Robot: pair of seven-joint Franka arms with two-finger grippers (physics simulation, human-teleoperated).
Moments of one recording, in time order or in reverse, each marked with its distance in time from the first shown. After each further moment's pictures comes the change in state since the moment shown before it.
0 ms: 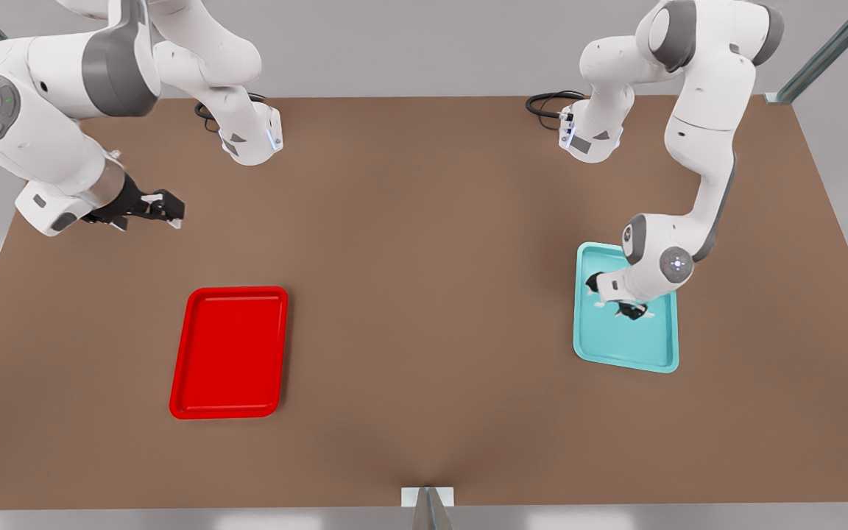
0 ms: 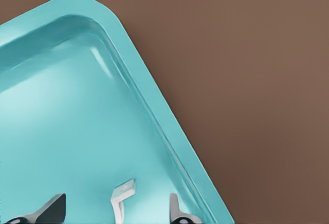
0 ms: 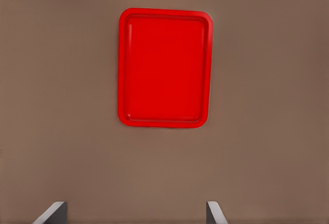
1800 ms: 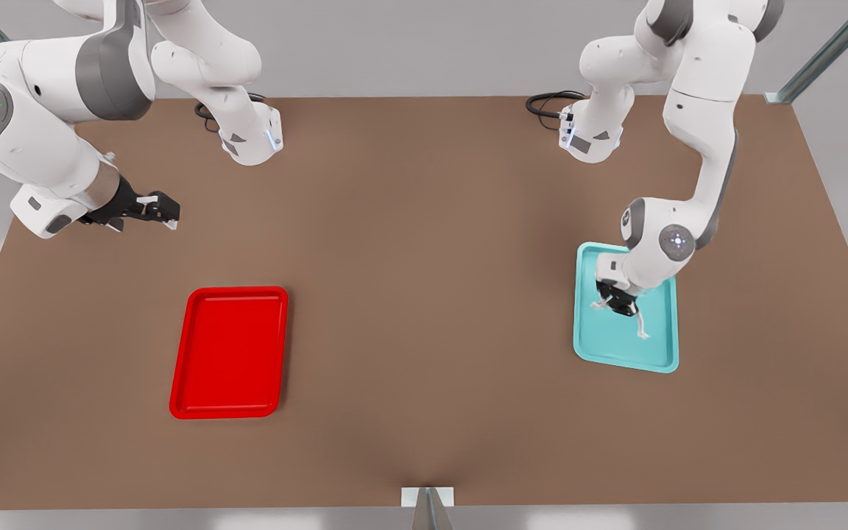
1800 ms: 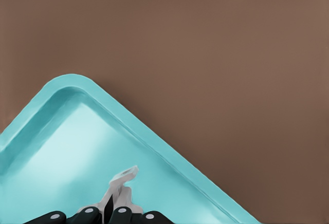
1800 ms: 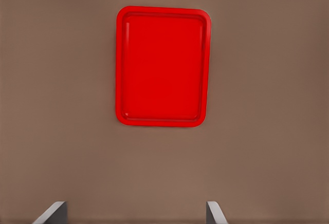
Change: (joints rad) left arm -0.036 -0.151 -0.028 -0.037 0.003 0.010 0.267; right arm -0.005 0.001 -0.010 -0.005 0.003 -0.001 -0.016
